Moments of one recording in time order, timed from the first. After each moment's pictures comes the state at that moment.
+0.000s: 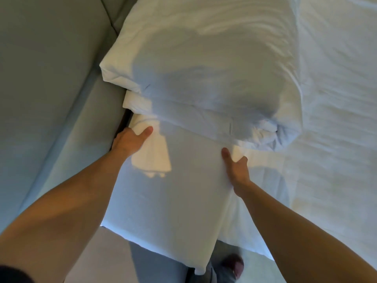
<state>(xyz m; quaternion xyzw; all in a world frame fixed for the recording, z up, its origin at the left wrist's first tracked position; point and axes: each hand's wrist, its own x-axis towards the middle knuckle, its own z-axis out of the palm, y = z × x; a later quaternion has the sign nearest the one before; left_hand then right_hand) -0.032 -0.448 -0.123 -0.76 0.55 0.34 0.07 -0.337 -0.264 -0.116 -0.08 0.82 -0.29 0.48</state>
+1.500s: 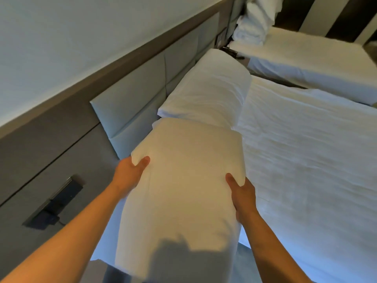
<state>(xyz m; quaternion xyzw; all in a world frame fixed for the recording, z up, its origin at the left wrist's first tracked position) 0.029 0.008 0.182 -0.67 0.47 0.46 -0.34 -0.285 0.105 0.176 -0.21 0.71 -0.51 0.43</state>
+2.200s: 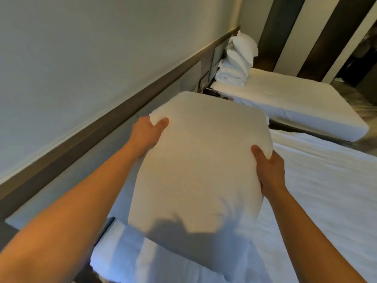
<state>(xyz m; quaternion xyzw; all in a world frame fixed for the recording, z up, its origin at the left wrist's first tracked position) -0.139 -0.374 0.346 -0.58 0.61 0.35 -0.41 -0.438 -0.226 0.325 -0.29 0.69 -0.60 0.29</state>
